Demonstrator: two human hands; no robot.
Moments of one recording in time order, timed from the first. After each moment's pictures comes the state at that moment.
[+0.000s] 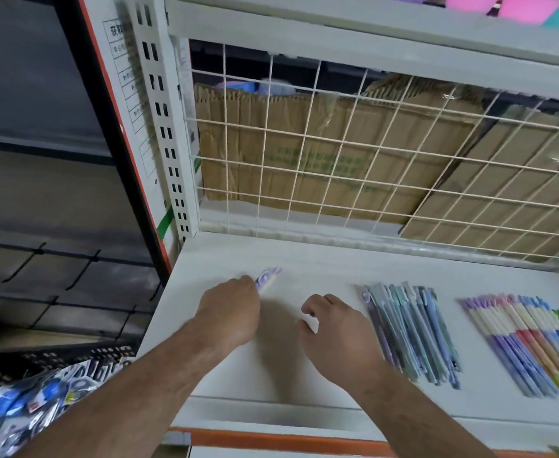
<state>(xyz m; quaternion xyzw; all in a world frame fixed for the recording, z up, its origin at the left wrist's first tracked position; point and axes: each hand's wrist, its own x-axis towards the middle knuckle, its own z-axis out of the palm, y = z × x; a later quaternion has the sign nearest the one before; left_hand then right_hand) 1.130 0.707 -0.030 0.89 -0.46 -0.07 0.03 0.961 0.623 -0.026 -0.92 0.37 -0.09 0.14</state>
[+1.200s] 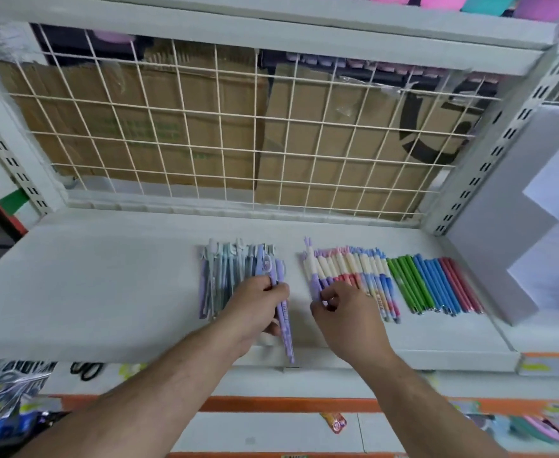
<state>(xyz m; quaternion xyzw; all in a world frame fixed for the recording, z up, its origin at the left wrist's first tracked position) 0.814 0.561 -0.013 0.69 -0.22 -0.45 0.52 0.667 0.481 -0.011 -0.80 0.47 -0.18 0.32</state>
